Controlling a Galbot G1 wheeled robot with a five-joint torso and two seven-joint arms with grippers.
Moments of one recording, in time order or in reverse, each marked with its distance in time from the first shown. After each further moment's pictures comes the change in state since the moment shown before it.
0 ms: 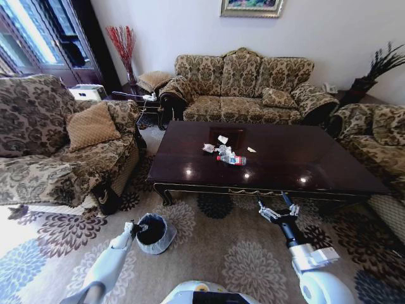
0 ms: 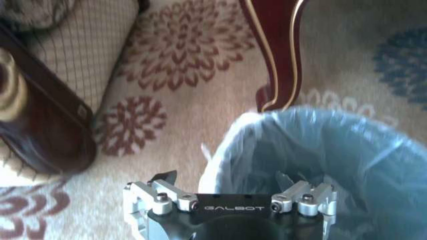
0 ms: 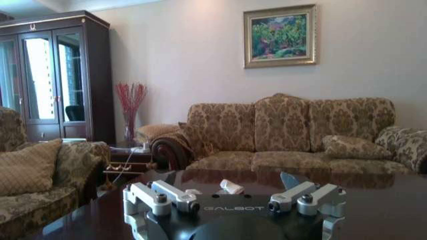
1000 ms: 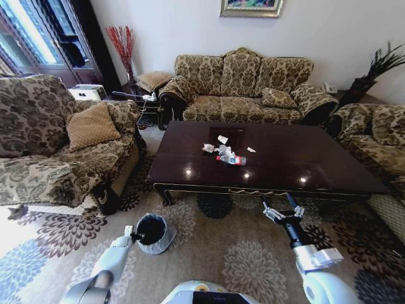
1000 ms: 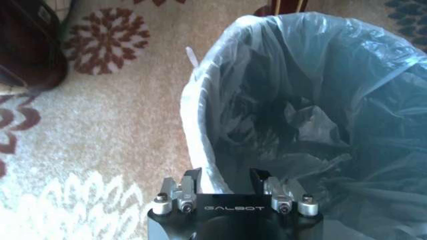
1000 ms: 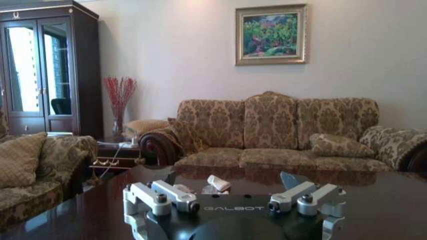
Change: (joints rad) left arm -0.067 -0.047 -0.118 0.154 0.111 0.176 0.094; right arm -0.024 -0.007 0.032 -0.004 0.002 0.007 0.023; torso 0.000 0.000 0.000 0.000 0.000
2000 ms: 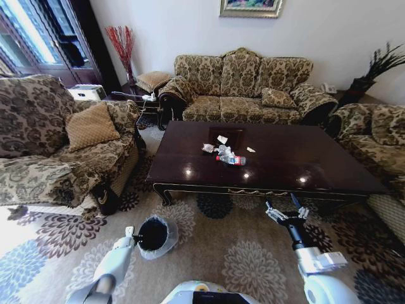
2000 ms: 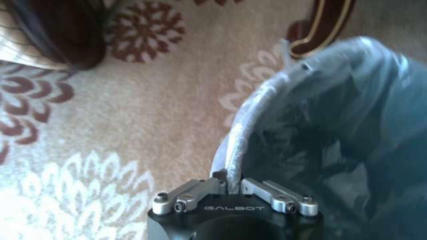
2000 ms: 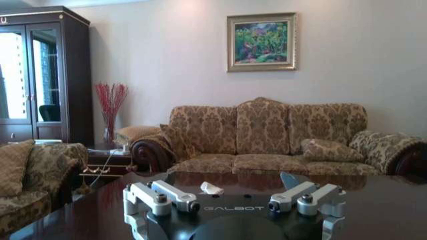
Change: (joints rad) left arm 0.084 -0.002 -0.011 -0.169 -0.194 0.097 -0.156; right arm 0.002 0.031 -0.006 0.011 -0.013 0.016 0.020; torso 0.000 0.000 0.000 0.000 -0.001
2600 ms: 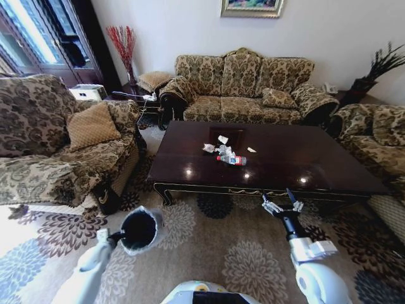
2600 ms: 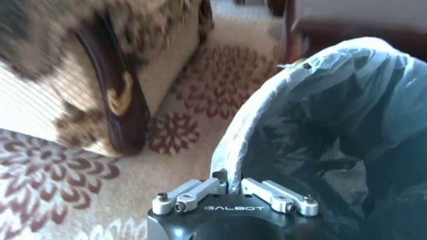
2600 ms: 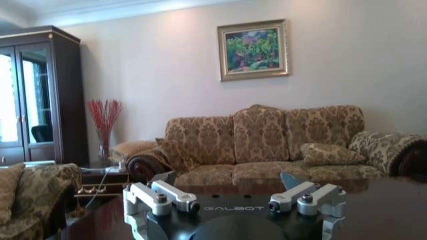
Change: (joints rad) left arm 0.722 0.095 -0.290 -1.132 -0.313 0.155 -0.080; right arm 0.143 0.008 -0.041 -0.039 0.029 -0.058 0.029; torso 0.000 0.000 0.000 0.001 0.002
